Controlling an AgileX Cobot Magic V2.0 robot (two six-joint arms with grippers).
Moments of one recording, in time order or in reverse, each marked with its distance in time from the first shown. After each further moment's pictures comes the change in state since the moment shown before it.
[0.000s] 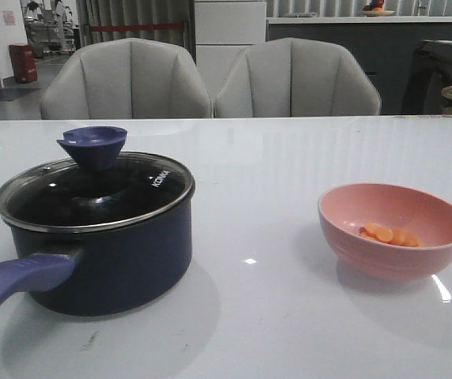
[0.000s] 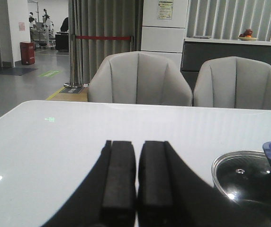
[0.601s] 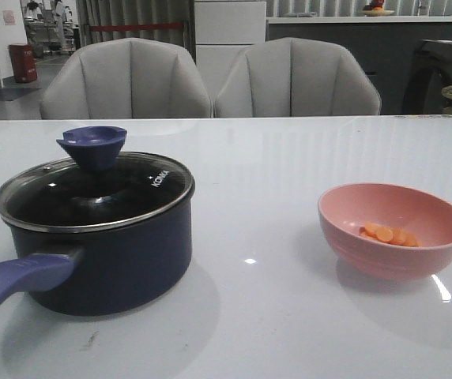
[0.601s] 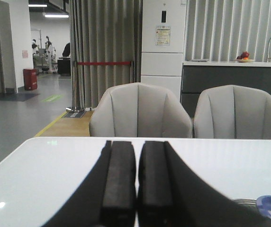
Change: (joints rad) left arm 0.000 0.106 -0.242 0.032 0.089 0.000; right arm 0.000 0.000 0.000 0.000 0.002 0.000
